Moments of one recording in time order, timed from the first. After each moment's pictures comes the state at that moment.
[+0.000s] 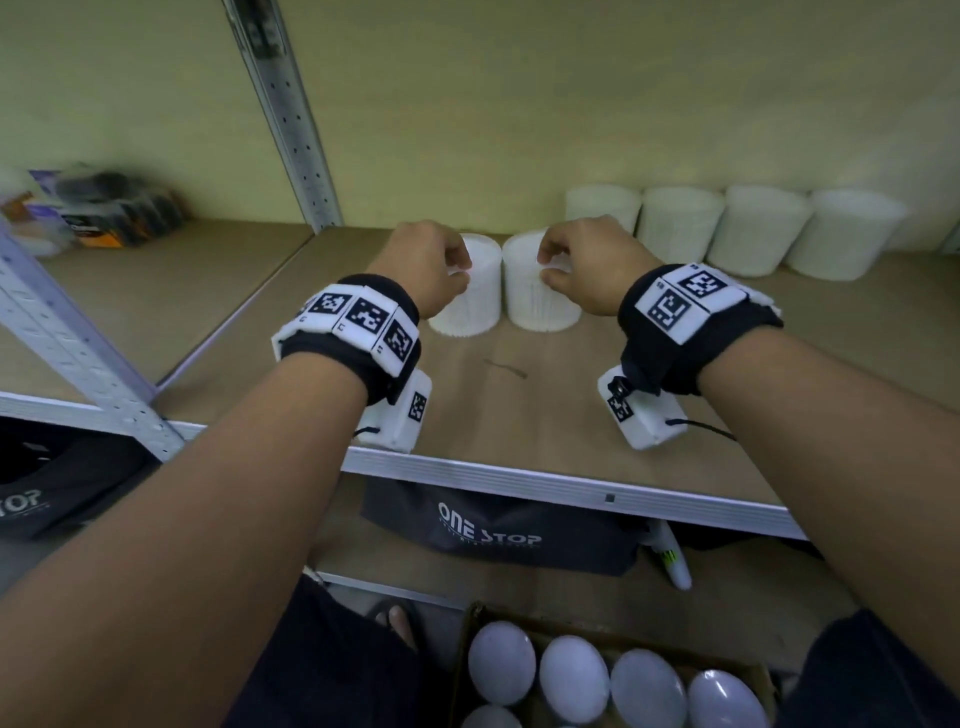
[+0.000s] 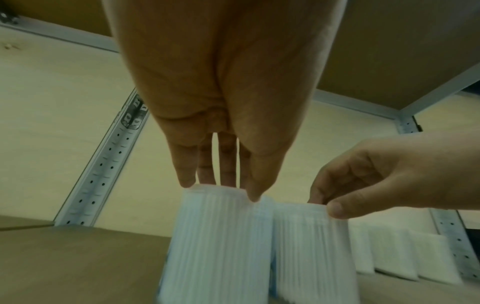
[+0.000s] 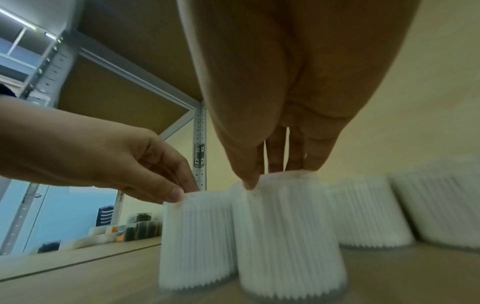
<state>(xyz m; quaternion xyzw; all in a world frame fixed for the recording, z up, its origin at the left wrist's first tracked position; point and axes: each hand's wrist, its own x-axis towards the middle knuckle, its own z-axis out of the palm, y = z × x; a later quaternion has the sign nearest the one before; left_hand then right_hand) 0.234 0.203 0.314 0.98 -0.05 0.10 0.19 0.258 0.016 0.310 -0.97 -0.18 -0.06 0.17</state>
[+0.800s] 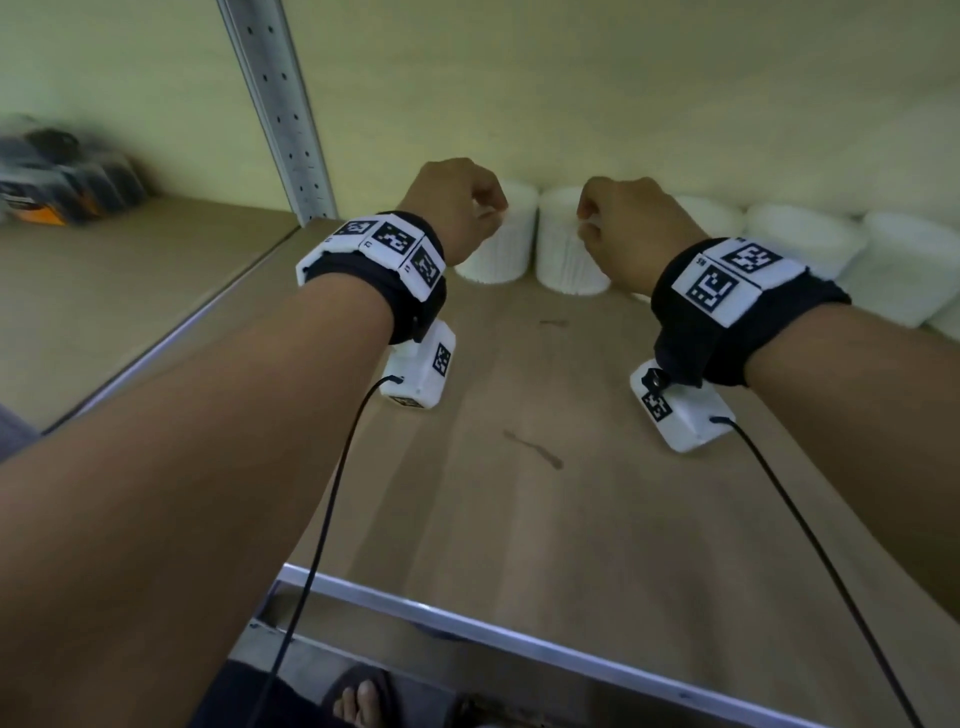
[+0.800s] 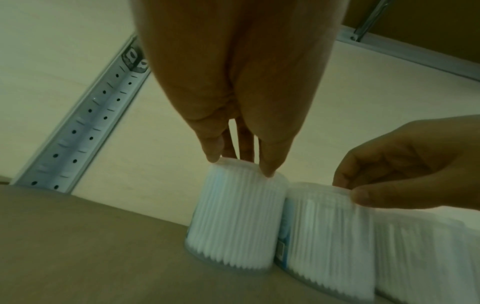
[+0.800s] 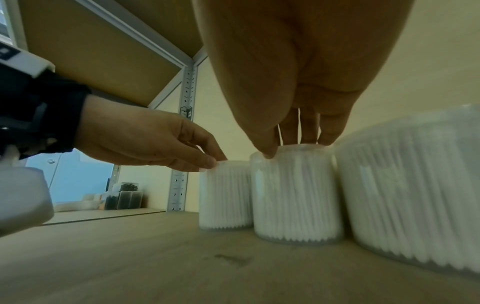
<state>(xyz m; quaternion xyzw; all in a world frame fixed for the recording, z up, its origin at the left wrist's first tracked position) 0.377 0.222 0.295 0.96 -0.07 0.16 0.21 0.379 0.035 0.294 -0.97 -0.19 -0.11 0.11</state>
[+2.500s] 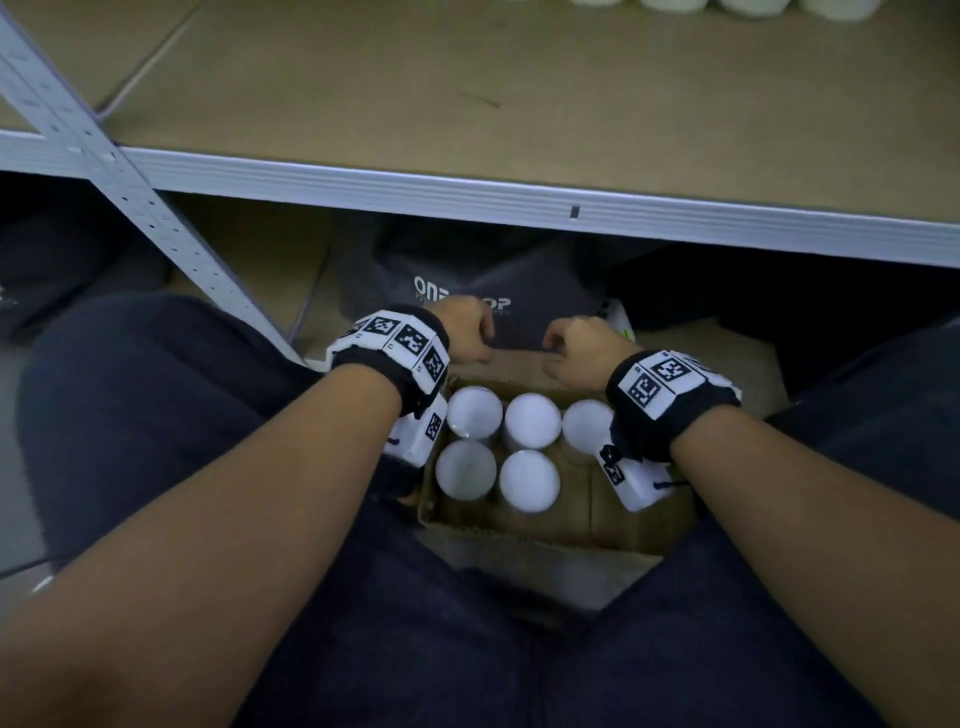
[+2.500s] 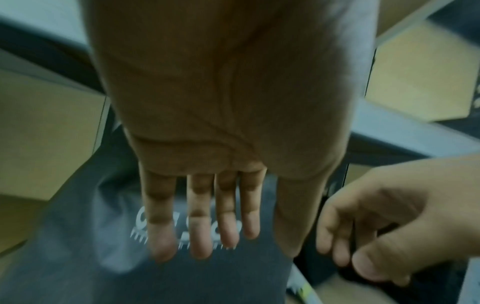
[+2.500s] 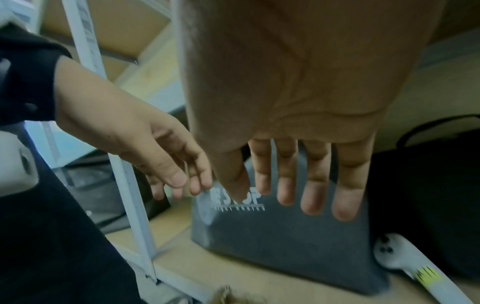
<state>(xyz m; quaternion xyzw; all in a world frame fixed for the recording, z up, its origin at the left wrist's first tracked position) 0.052 0.154 0.127 0.94 -0.09 -0.29 0.16 0.038 -0.026 0.110 -0.96 -0.09 0.24 0.14</state>
